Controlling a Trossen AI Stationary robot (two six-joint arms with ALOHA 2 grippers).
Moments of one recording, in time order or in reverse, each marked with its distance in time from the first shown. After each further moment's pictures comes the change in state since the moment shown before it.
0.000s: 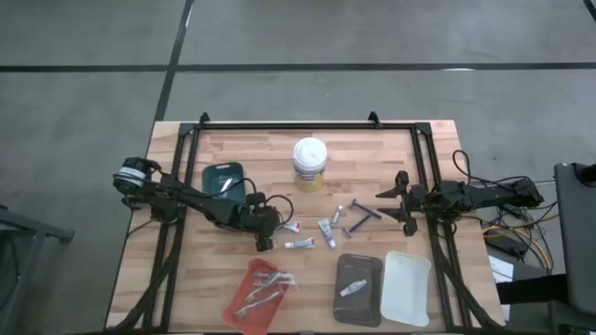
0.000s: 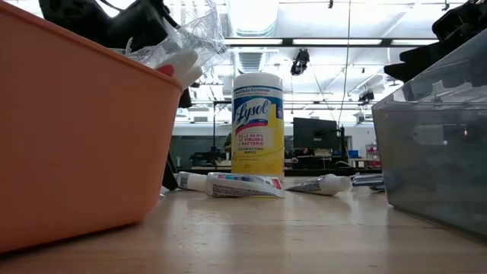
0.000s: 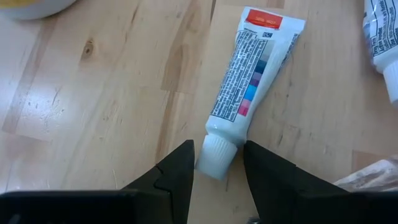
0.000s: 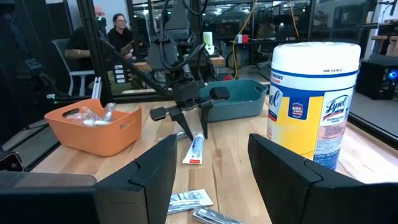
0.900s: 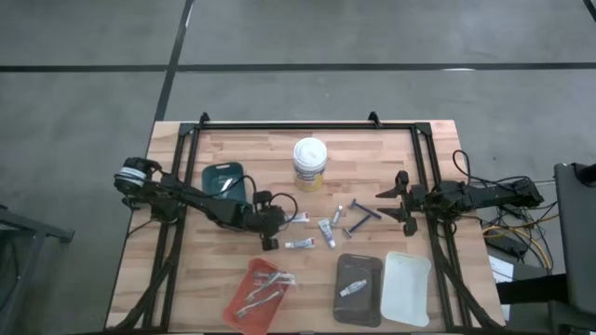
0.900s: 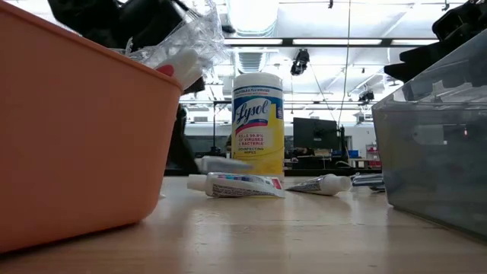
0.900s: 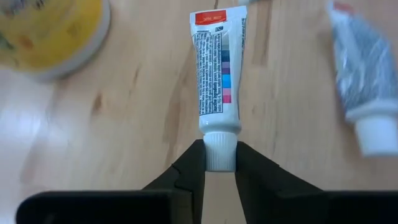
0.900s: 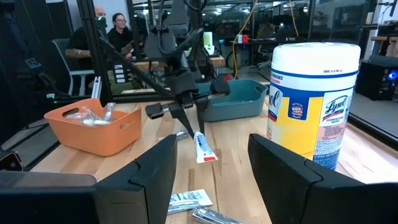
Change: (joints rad) left arm 0.000 0.001 0.053 0.056 -0.024 0.084; right arm 0.000 0.000 0.000 0.000 0.000 -0.003
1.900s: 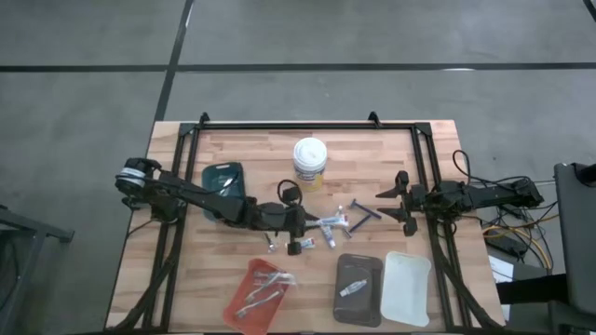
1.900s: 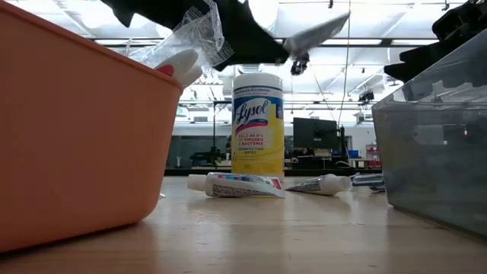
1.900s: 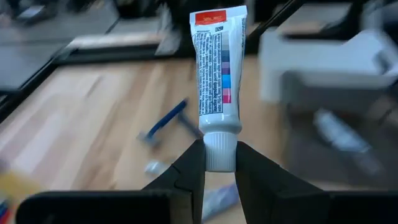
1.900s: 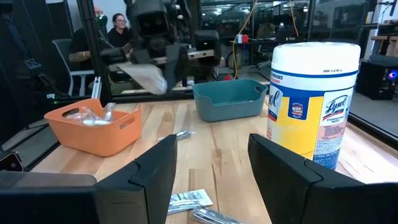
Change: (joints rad) left arm -0.002 0.009 0.216 0.358 0.098 0.182; right arm 0.000 0.000 0.000 0.000 0.000 0.003
